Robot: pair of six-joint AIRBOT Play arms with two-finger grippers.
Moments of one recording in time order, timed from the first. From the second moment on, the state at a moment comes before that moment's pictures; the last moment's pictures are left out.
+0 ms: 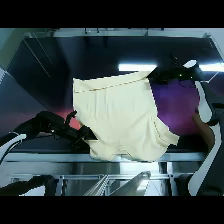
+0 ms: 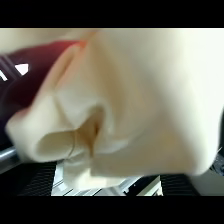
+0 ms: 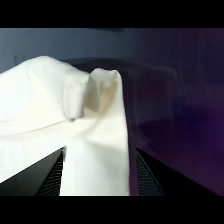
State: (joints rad) left arm -0.14 -1.40 0.58 -2.45 1.17 1.79; right arm -0.12 -2.23 1.99 -0.71 1.13 1.31
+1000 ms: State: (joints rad) left arm 0.00 -1.47 0.94 -2.20 1.20 1.77; right arm -0.25 -2.14 1.99 -0.81 1.37 1.47
